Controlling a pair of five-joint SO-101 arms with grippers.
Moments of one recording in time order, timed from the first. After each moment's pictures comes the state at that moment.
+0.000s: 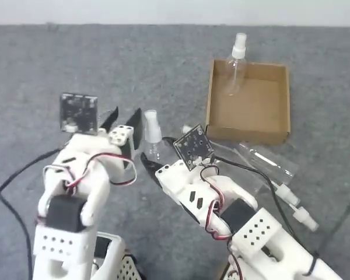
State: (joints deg) left arm 4.7 -67.3 50.9 56.3 10.2; right arm -46.5 -57.8 69.8 19.8 -4.6
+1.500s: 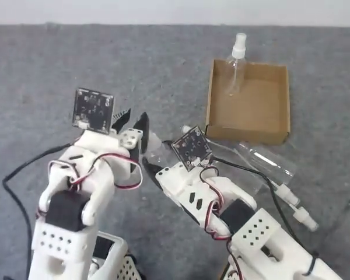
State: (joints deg) left arm 10.5 -63.3 45.0 61.8 7.3; right arm -46.7 -57.8 70.5 20.8 -4.6
